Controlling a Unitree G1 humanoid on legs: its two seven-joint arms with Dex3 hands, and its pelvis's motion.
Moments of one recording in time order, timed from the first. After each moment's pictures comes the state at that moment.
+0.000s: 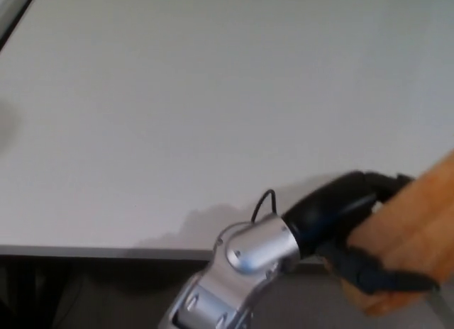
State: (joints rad) left_arm -0.39 -0.13 -0.45 0.04 -0.01 0.16 -0.47; right_arm 0.58 -0.30 -0.29 0.50 0.24 -0.78 0.55
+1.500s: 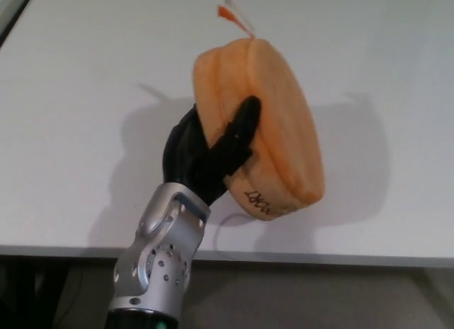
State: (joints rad) left_arm -0.44 -0.19 0.10 0.27 -0.60 0.19 -0.04; right_arm 0.55 -0.30 -0.28 0.55 0.24 -0.78 0.55
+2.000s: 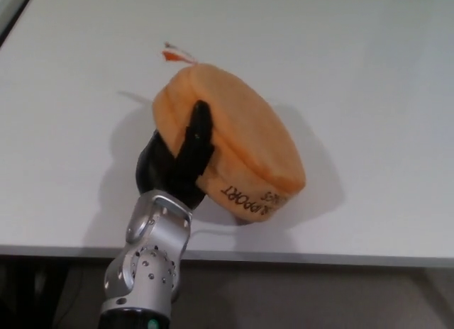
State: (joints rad) left_arm -0.45 -0.19 0.18 0.34 -0.72 0.18 0.21; right_arm 0.53 -0.30 -0.28 0.56 0.24 -0.78 0.56
